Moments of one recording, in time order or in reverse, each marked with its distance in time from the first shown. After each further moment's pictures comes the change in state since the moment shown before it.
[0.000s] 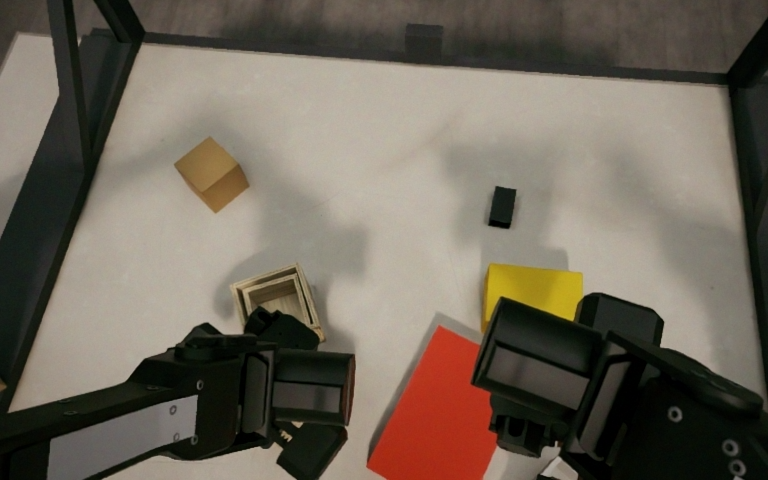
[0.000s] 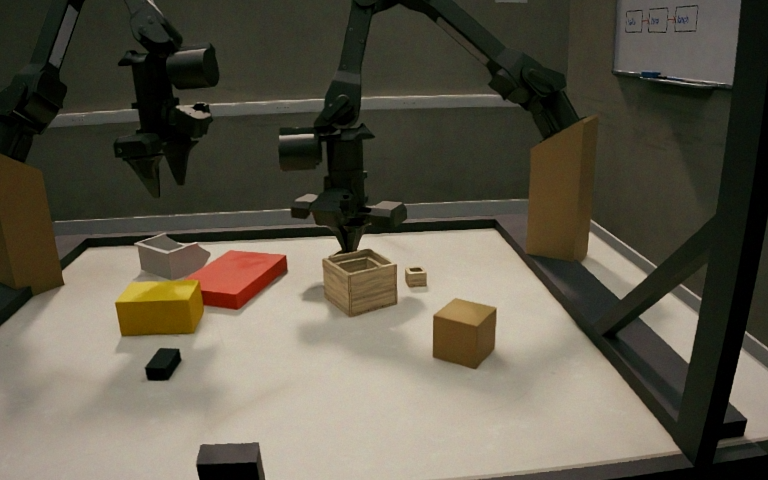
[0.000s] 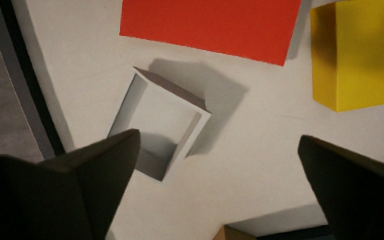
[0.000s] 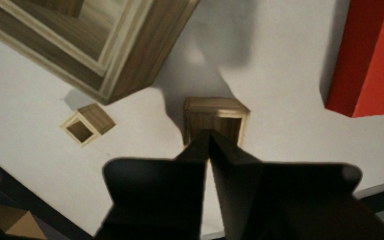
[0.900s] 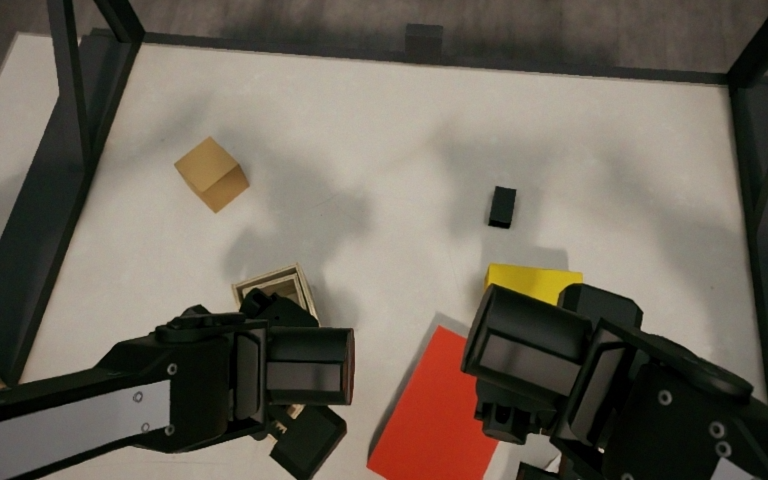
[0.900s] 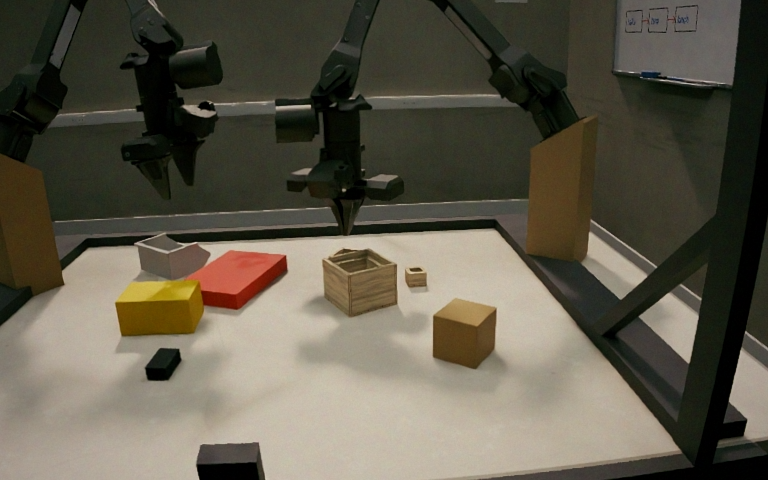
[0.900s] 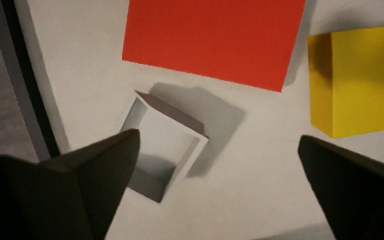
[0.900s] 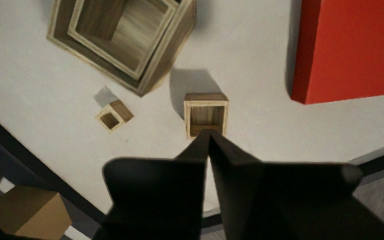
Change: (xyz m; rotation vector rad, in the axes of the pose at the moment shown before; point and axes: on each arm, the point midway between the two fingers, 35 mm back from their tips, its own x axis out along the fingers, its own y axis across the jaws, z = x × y) left arm 0.002 -0.003 0.017 -0.010 -0.059 0.020; right arm -0.045 -0.002 0.005 0.023 -0.005 -0.005
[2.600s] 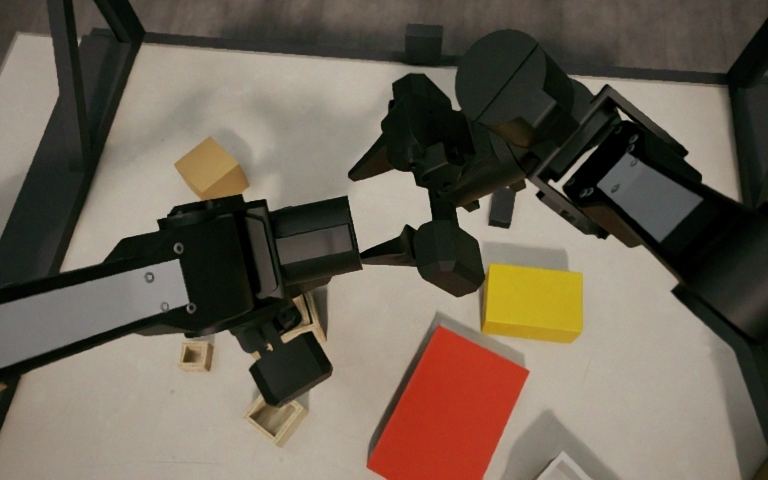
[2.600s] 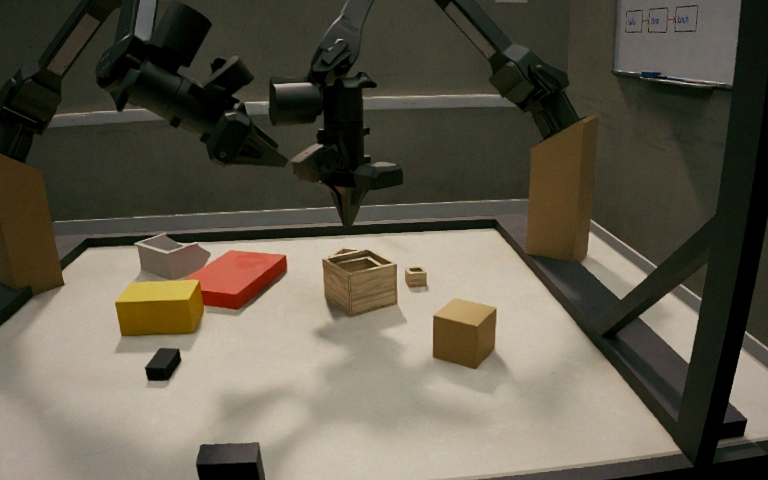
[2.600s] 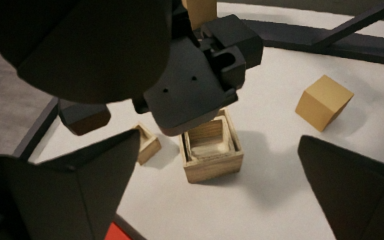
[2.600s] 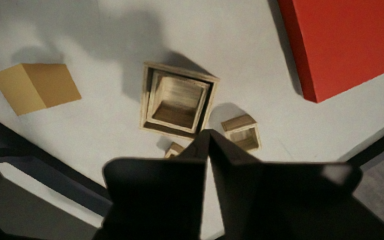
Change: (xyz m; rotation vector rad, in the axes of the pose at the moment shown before) left arm -0.042 -0.114 0.189 -0.334 -0.847 0.291; right arm -0.037 0.038 0.061 0.361 -0.019 0.015
